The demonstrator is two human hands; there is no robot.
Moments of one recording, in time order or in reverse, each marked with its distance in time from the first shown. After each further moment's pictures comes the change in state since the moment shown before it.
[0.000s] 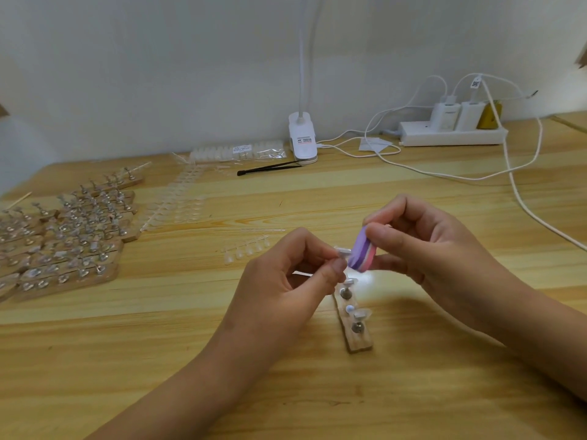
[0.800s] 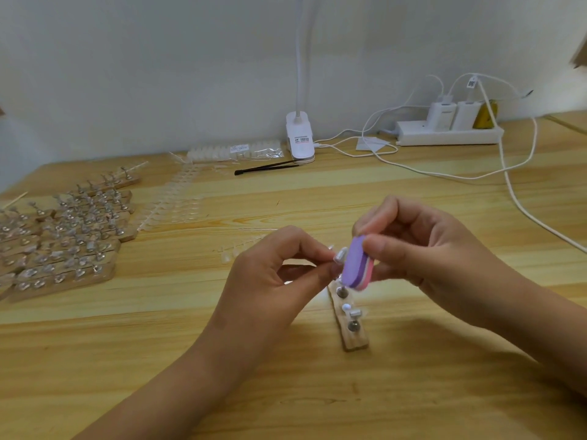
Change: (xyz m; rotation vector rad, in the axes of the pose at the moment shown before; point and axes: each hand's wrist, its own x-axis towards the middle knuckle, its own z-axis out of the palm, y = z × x) left_hand 0.003 0.000 -0.005 0.021 0.027 0.079; right_hand 0.001 -0.004 -0.001 0.025 -0.108 -0.064
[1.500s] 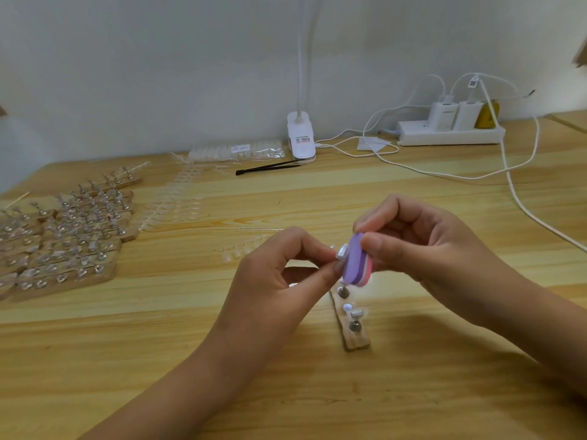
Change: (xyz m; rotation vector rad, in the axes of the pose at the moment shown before) left_hand -0.002 0.005 0.004 0.014 0.009 -0.016; right_hand 0.000 -0.002 0.001 -0.055 0.009 0.019
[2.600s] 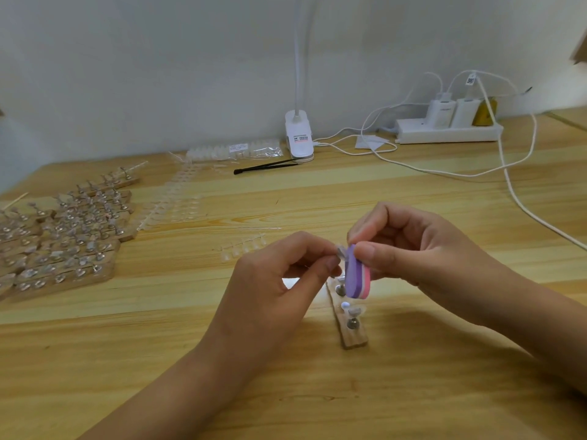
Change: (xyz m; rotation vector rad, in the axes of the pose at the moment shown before) left_hand 0.000 -0.005 -0.002 0.241 0.010 0.174; right_hand -0.001 0.000 0.000 -0.023 -0.020 0.068
